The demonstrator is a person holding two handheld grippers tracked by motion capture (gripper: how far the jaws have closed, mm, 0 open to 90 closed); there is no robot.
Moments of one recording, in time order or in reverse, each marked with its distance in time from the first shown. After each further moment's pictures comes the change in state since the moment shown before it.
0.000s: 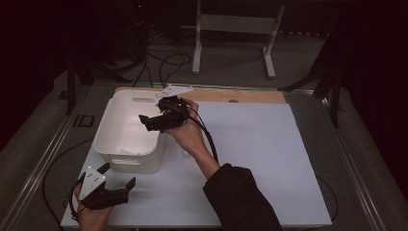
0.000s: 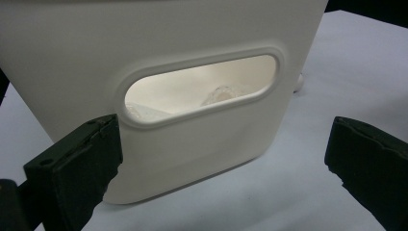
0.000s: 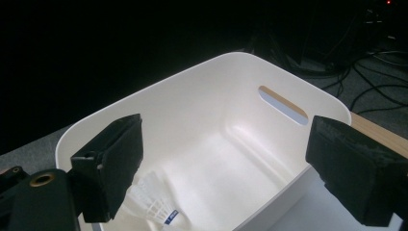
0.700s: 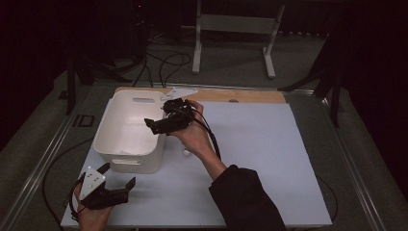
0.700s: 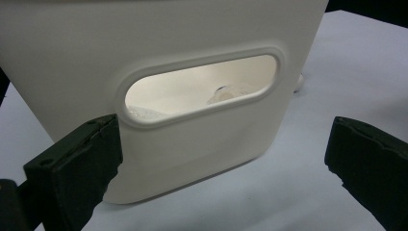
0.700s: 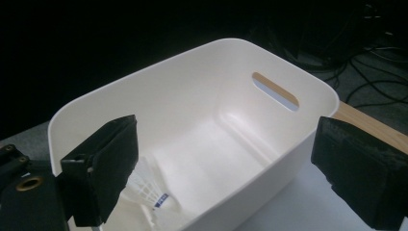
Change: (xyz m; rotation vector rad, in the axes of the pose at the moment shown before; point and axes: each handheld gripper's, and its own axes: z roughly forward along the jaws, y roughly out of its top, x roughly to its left) left arm 0.000 0.000 0.000 0.000 0.000 -0.001; right arm -0.006 -0.008 -0.008 0.029 -0.005 -0.025
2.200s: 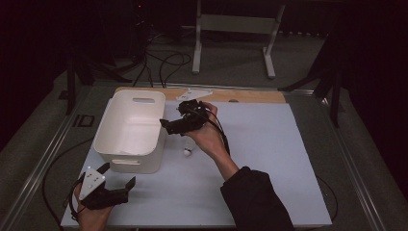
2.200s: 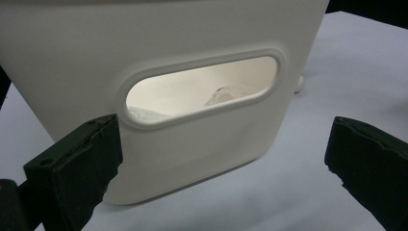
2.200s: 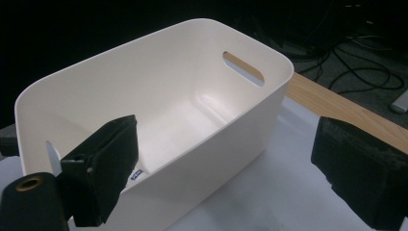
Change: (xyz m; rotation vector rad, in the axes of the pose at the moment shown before) left arm 0.000 0.000 0.000 -0.002 0.002 0.001; right arm -0.025 -0.018 -0.020 0.028 -0.046 0.015
